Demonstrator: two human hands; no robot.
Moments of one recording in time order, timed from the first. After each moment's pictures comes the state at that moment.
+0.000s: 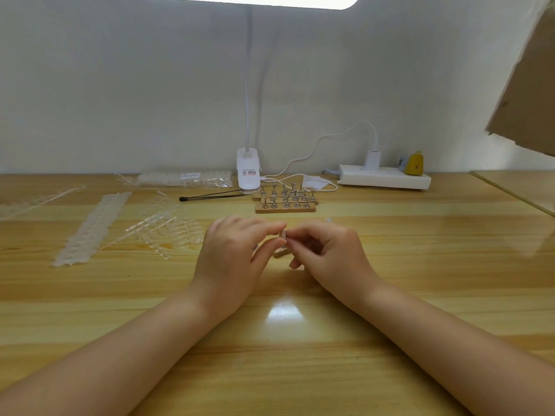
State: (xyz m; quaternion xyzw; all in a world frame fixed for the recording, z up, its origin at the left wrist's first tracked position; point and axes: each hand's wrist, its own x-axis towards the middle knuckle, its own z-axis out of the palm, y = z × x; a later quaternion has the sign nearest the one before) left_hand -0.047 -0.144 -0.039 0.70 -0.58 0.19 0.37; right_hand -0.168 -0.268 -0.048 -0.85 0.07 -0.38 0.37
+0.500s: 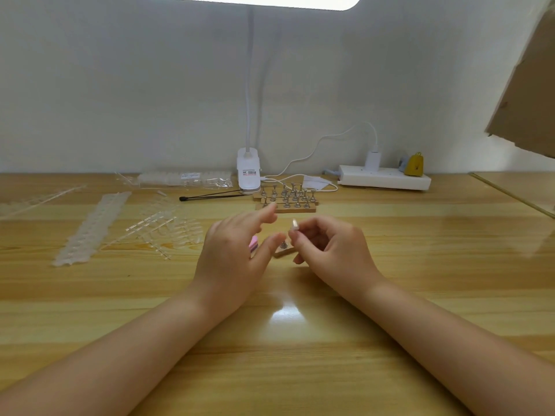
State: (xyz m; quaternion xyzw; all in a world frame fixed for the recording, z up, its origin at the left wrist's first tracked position) left_hand -0.048 -0.146 -0.039 0.69 -0.55 0.15 0.44; right_hand -0.165 -0.269 -0.046 -0.81 0.13 -0.40 0.41
